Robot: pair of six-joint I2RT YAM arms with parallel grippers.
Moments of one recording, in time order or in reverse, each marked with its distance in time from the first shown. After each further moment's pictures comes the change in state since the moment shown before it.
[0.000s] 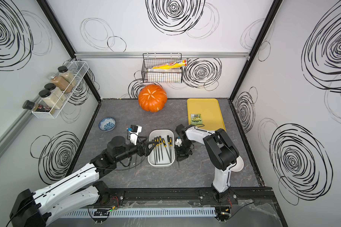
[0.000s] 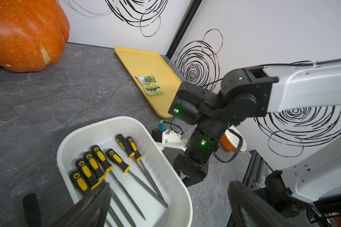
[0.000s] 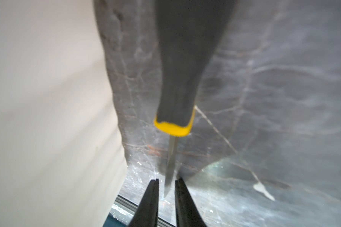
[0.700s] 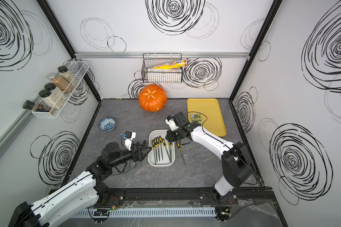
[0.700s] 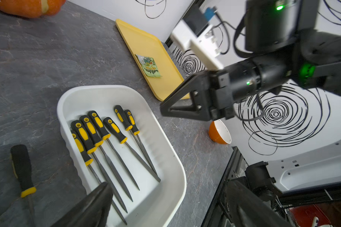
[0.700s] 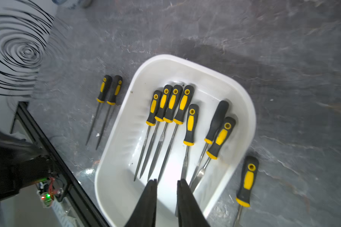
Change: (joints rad) left arm 0.112 -0.153 -0.180 0.025 0.162 -0.143; right arm 0.100 -0.184 0.114 0.360 0.079 -0.023
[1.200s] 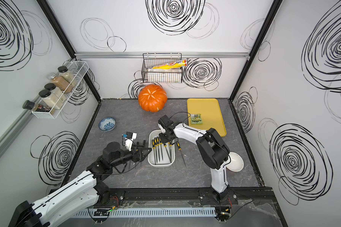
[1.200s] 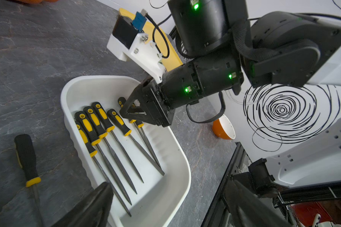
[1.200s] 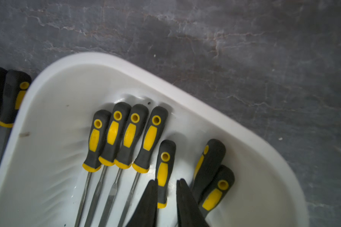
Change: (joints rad) left arm 0.006 0.030 0.000 -0.032 0.015 0.010; right arm 0.076 0.291 0.167 -0.007 0.259 -0.053
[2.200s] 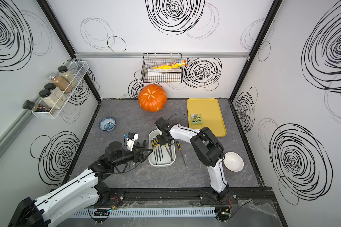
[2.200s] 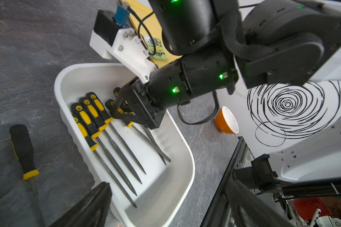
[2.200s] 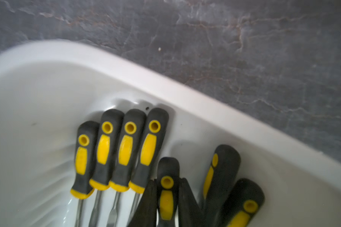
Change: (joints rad) left arm -0.005 0.042 0.000 0.004 0.025 0.006; right arm 0.033 0.039 0.016 0.011 0.020 0.049
